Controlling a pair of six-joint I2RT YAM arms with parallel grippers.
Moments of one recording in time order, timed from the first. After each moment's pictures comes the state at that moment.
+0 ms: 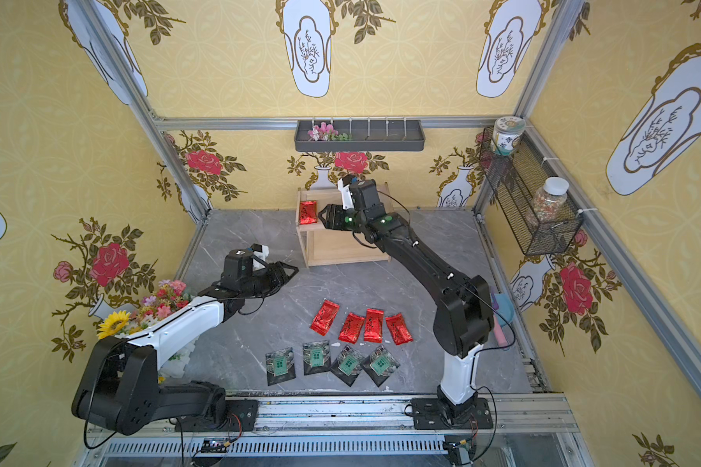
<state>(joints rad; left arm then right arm) -0.30 1.34 0.70 0.00 0.41 -0.84 0.55 1.78 1.65 -0.37 -0.26 0.43</state>
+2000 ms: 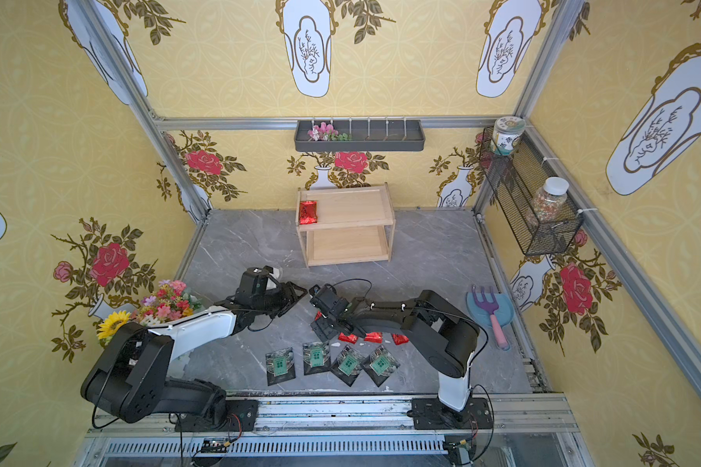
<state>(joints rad) -0.39 1.42 0.57 0.09 0.37 -0.95 0.93 1.83 1.02 -0.24 0.10 0.18</state>
